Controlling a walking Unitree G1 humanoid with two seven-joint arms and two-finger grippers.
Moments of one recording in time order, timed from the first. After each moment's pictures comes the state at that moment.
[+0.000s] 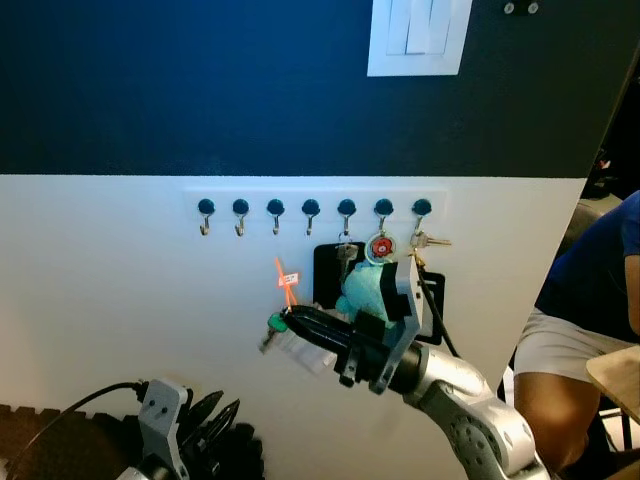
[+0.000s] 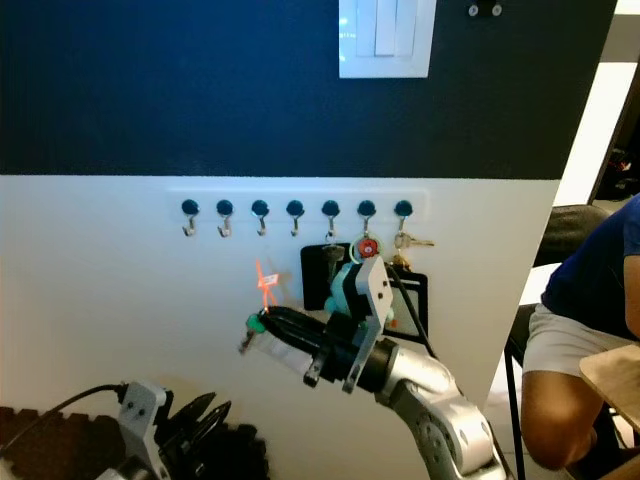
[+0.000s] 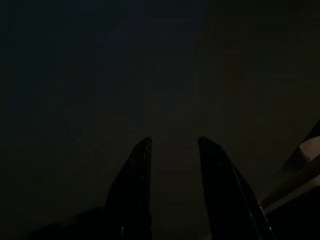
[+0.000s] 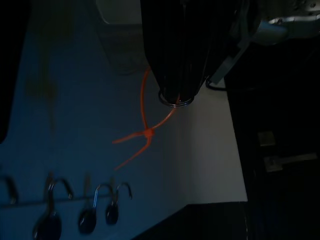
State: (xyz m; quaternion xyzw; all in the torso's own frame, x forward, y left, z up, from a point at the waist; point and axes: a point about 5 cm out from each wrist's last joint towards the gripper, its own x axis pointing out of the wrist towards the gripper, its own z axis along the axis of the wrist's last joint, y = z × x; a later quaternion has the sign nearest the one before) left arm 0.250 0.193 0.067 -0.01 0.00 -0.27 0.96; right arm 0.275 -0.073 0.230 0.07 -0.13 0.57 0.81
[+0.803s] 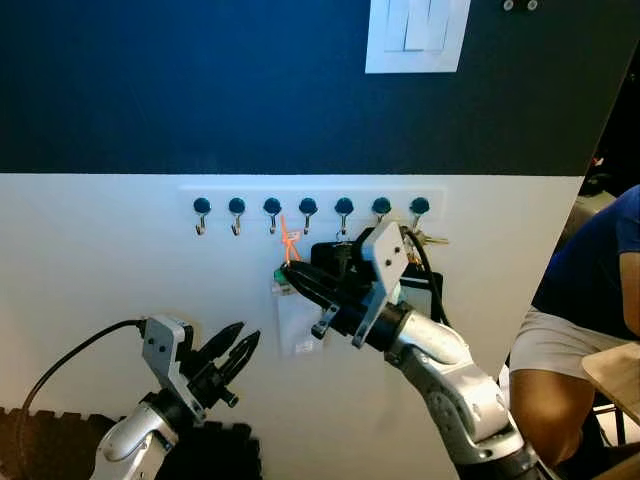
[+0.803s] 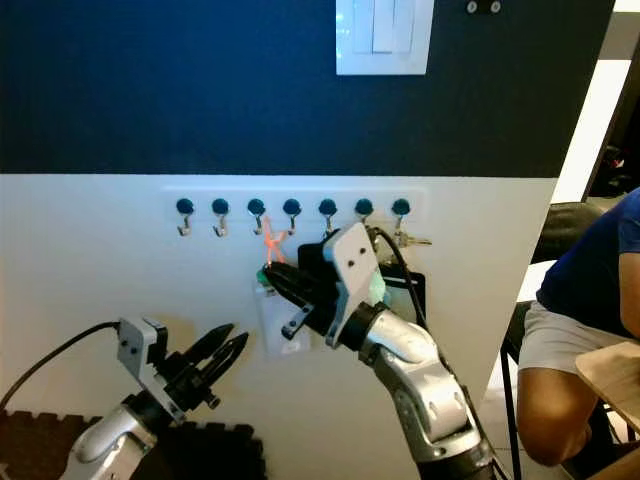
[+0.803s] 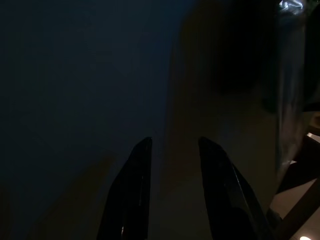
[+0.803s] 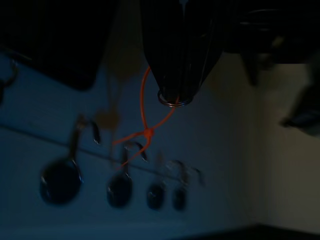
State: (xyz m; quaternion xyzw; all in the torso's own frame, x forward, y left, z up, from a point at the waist) left arm 0.275 0.172 0.143 -0.06 -0.12 -0.33 0.94; right arm 0.300 -0.056 0.244 -0.03 -0.16 0.43 0.89
